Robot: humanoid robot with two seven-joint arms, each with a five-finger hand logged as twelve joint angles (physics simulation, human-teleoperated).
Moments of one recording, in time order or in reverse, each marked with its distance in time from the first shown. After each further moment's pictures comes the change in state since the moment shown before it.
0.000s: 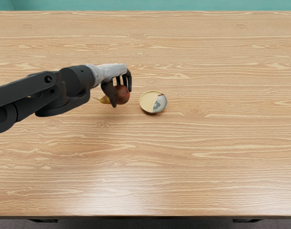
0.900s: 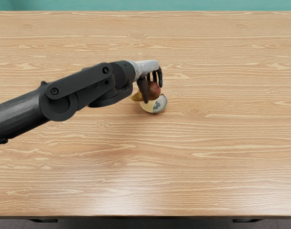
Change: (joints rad) left arm -0.074 -0.351 -0.011 0.373 0.015 0.011 0.000; right arm 0.000 0.000 0.000 0.001 0.000 0.000 0.000
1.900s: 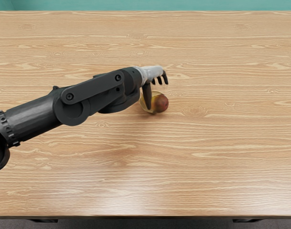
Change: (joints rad) left arm 0.000 -0.061 0.044 0.054 0.003 0.040 0.000; right arm 0.000 0.000 0.000 0.000 0.000 0.000 0.000
